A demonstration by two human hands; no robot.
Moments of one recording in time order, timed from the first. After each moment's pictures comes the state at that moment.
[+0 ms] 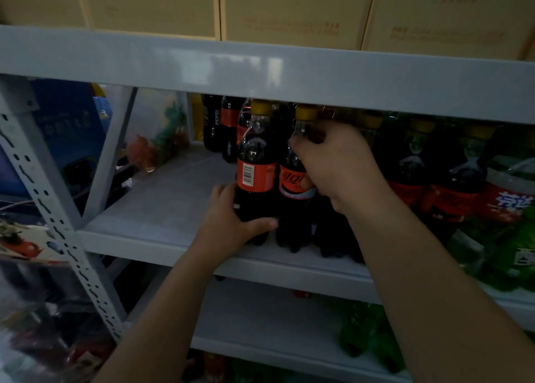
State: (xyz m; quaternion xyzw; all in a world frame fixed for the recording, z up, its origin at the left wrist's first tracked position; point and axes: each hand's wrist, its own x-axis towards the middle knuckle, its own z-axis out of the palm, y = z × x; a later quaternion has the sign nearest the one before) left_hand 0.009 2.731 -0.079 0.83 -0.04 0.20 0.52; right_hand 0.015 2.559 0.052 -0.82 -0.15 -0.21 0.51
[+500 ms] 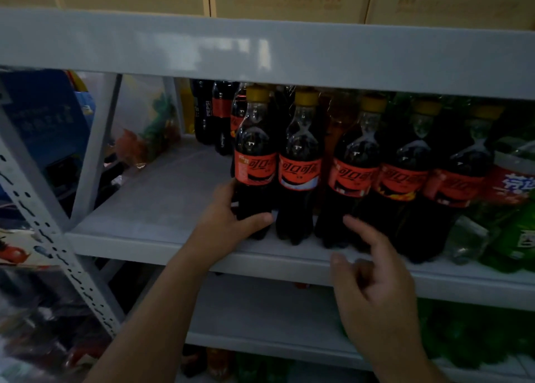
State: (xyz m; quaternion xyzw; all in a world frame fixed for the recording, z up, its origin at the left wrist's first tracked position) left_hand 0.015 2.737 -0.090 0.80 -0.08 0.15 0.58; right_hand -0.077 2.507 -0.081 -0.80 -0.10 -0.26 0.53
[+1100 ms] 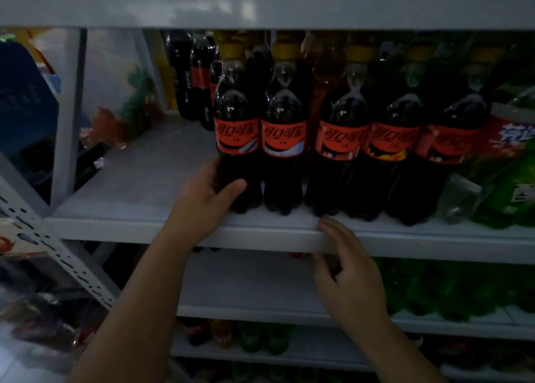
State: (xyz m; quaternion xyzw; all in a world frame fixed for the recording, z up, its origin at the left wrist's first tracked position) left_hand 0.007 2.736 -0.091 0.82 -0.08 0.19 0.53; right_hand -0.064 2.501 -0.146 -0.88 -0.14 -0.22 0.39
